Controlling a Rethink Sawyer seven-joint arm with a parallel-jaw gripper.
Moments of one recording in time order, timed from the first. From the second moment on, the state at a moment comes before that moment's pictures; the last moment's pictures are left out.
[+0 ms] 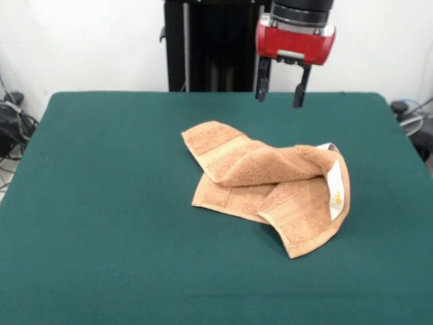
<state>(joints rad) 0.03 -0.78 -0.20 1.98 0.37 0.22 1.52</state>
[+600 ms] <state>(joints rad) -0.34 -0.82 -0.04 2.00 0.14 0.22 1.52</state>
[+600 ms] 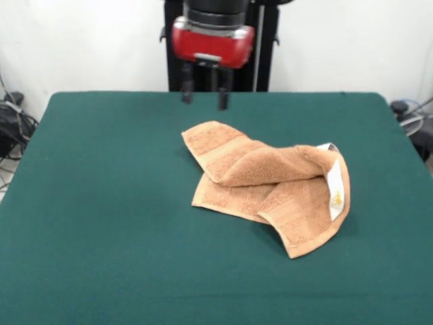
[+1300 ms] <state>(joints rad) -0.49 -0.67 0.11 2.00 -0.08 0.11 1.52</state>
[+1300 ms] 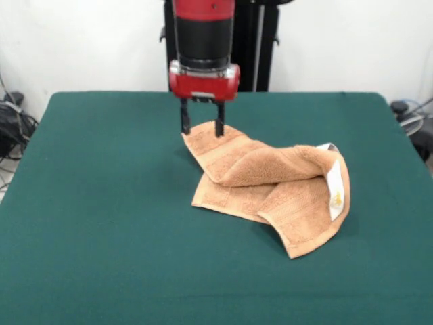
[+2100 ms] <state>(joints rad) -0.42 -0.59 0.18 2.00 -0.10 0.05 1.52</state>
